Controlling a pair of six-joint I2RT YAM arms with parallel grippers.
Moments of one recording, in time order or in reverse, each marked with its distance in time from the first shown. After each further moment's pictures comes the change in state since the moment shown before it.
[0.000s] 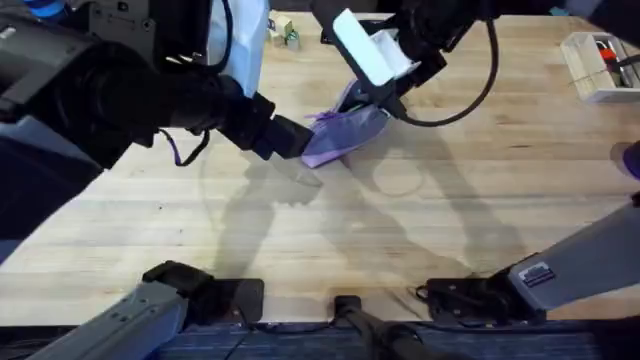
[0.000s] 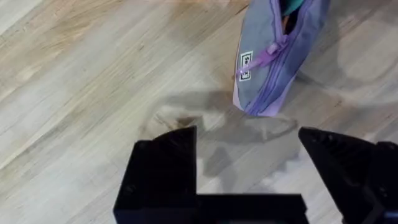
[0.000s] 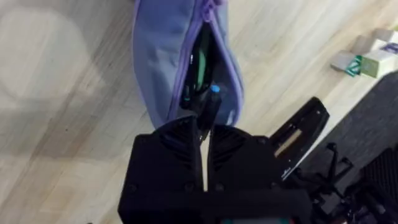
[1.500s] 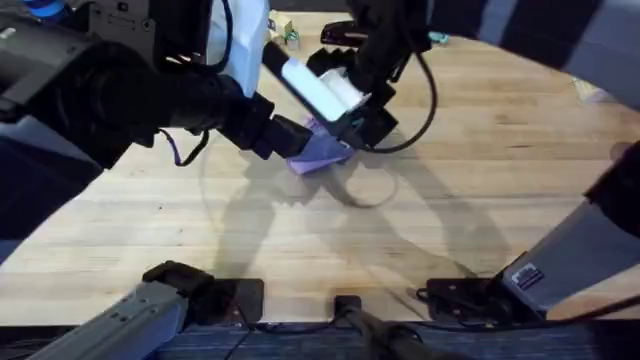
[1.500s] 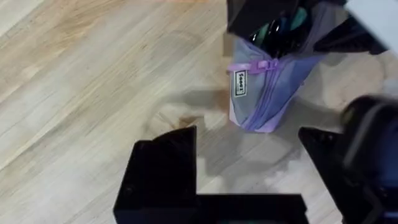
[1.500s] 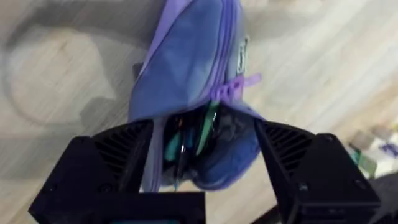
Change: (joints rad) left arm 0.000 0.000 0.000 0.000 -0.016 0.000; right arm 0.167 0.099 -0.013 0.028 -0.077 0.055
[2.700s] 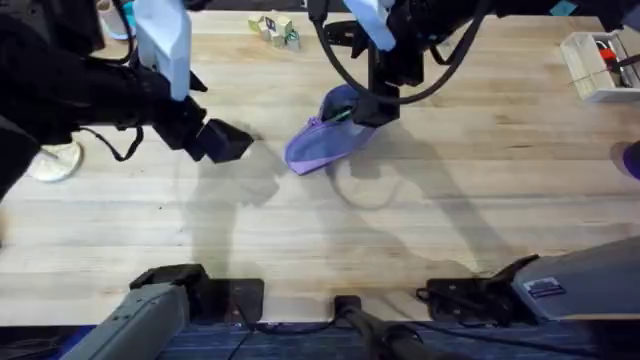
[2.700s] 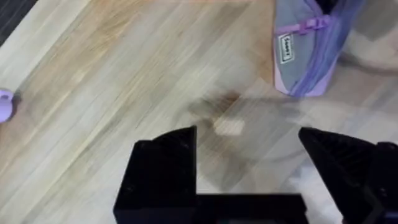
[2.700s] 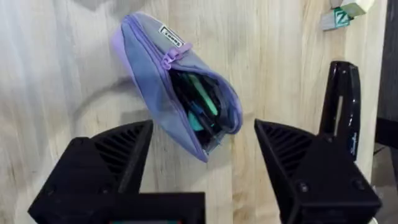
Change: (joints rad) left arm 0.425 -0.007 0.000 -0.087 0.268 0.542; right arm -0.049 -0.240 -0.001 -0.005 -0.015 0.818
